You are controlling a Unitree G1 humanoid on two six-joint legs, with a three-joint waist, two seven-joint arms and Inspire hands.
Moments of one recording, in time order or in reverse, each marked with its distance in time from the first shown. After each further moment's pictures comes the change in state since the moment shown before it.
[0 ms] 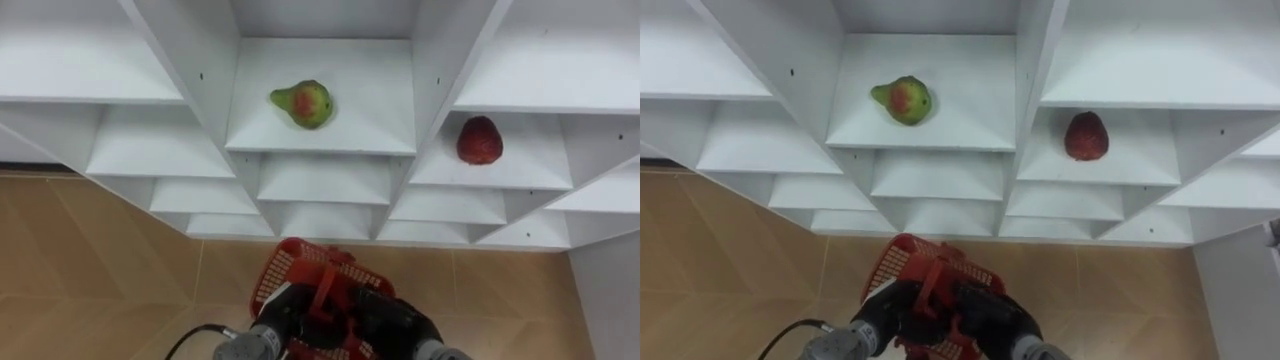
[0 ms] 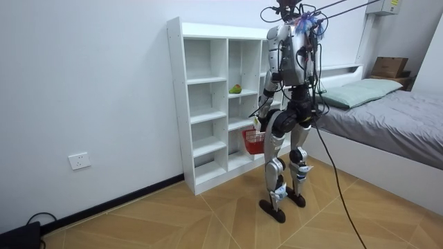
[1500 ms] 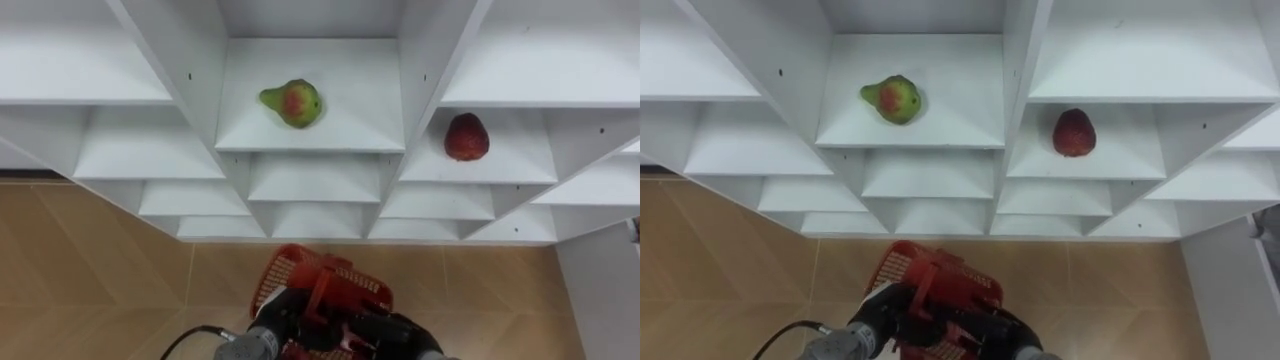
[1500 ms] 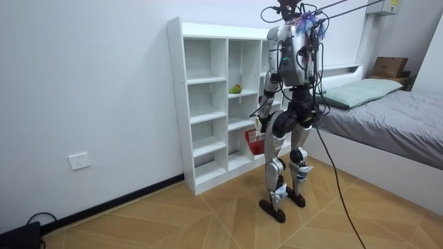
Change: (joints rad) left arm -0.014 0.014 -0.079 -0.001 -0.040 0.027 0.067; right arm 0.004 -0.007 0.079 0.039 -0.016 0.020 0.011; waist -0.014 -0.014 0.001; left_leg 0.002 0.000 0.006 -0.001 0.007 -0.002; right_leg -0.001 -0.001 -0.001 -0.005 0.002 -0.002
